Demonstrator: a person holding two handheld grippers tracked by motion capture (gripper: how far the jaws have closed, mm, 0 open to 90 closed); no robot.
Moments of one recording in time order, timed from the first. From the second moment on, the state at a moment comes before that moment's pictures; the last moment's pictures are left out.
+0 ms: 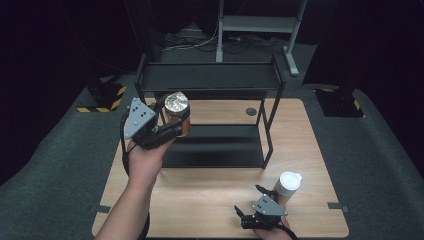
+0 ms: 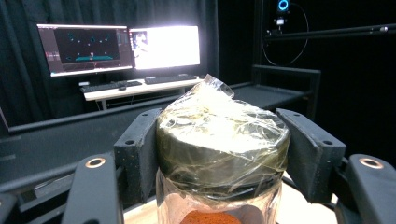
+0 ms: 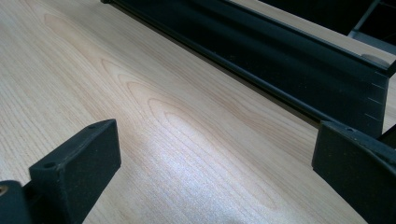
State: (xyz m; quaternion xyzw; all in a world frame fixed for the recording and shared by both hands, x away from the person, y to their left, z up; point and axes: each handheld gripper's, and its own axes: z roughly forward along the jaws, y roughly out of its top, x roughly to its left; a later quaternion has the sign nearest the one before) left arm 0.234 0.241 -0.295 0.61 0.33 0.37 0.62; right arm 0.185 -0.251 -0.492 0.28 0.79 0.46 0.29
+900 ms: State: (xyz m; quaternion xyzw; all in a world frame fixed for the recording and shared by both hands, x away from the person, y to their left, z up) left arm 0.269 0.239 -0.248 0.59 0.34 0.39 0.61; right arm 0.185 -0.253 -0.493 0.27 0.79 0.46 0.29
